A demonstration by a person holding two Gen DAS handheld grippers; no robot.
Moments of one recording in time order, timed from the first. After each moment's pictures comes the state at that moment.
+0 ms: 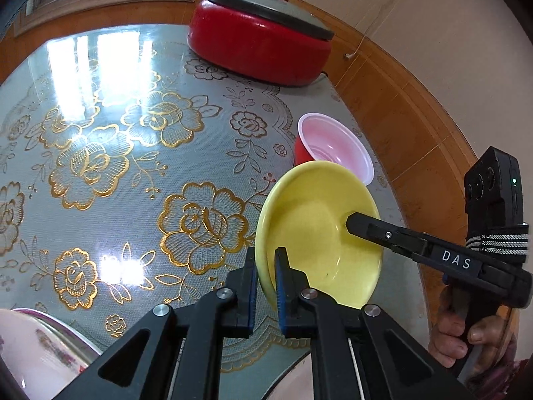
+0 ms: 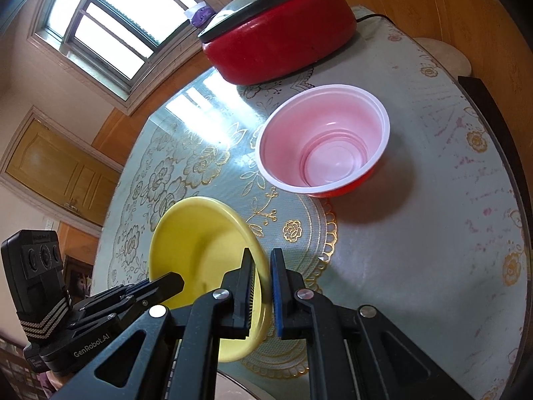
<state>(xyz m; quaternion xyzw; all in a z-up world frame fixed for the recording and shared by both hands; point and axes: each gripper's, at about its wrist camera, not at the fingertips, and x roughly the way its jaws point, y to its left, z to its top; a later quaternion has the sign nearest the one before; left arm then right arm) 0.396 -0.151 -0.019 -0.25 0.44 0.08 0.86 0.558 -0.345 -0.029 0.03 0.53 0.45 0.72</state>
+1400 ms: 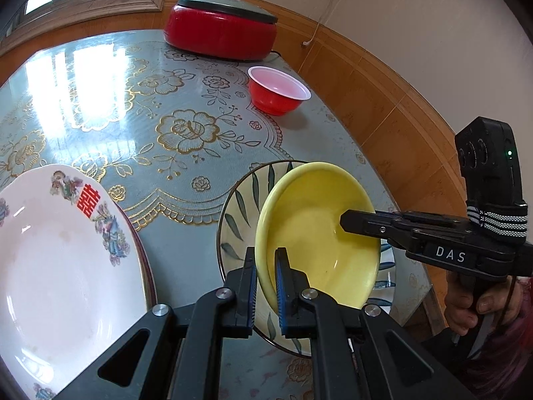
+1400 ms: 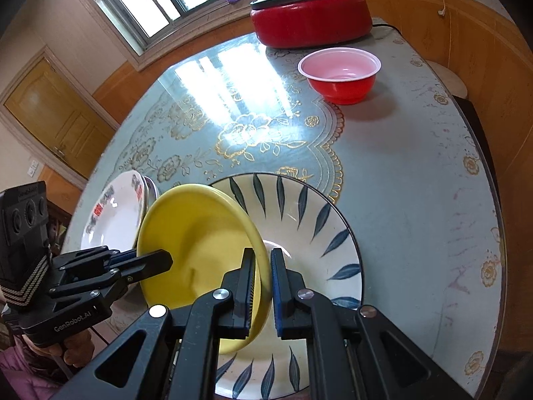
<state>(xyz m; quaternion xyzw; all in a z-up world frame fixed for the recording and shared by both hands) 0.254 -0.225 -0.022 -0.21 0.43 0.02 0.88 0.418 -0.412 -0.027 -0.09 0.50 0.45 0.74</state>
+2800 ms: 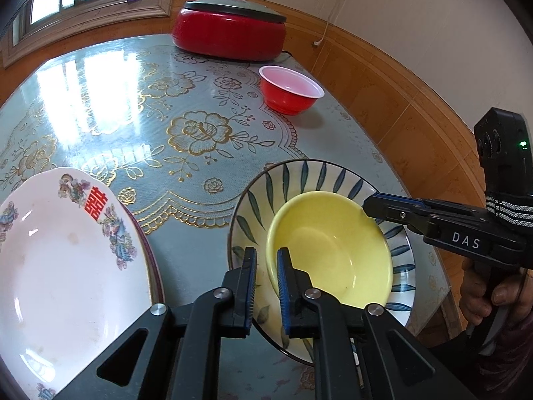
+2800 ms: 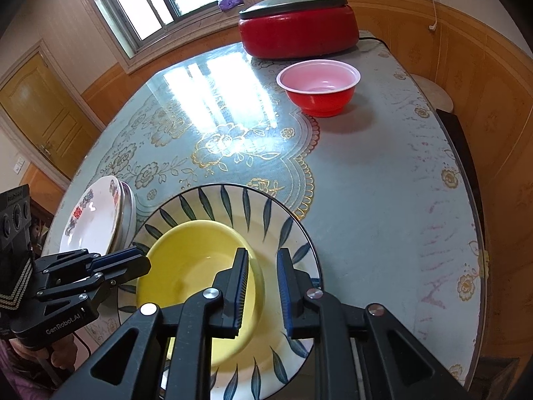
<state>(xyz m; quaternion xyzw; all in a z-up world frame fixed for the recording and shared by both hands) 0.265 -0.221 -0.031 -0.19 0.43 0.05 0.88 0.432 -0.418 -0.025 -0.10 0.47 0.43 0.76</state>
